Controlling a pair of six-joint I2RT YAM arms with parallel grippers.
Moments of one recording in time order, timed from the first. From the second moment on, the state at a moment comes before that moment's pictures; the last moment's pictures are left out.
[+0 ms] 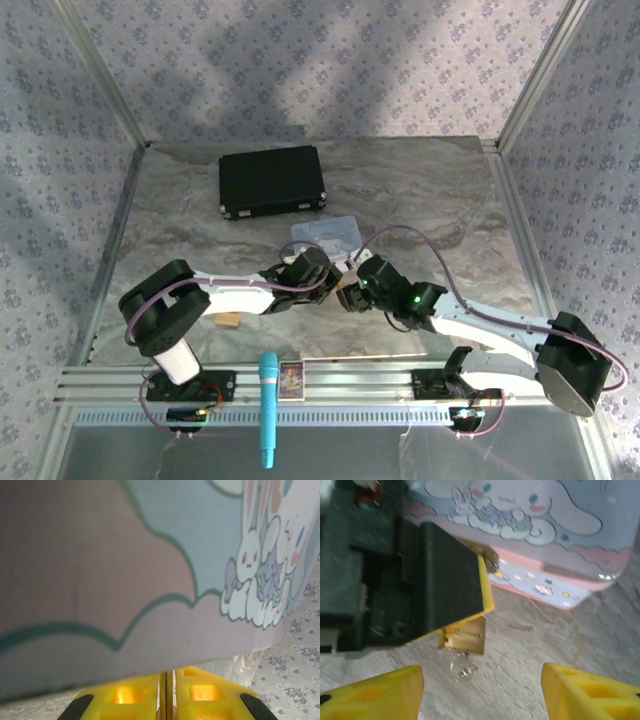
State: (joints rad) left arm -0.98 1.66 0.76 0.20 -0.07 -1.63; right arm 0.93 1.13 0.59 -0.22 0.16 0.29
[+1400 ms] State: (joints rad) left arm -0.97 1.63 0.72 0.23 -0.06 -1.64; right arm 0.81 1.30 0.55 -0.06 -0.12 0.17
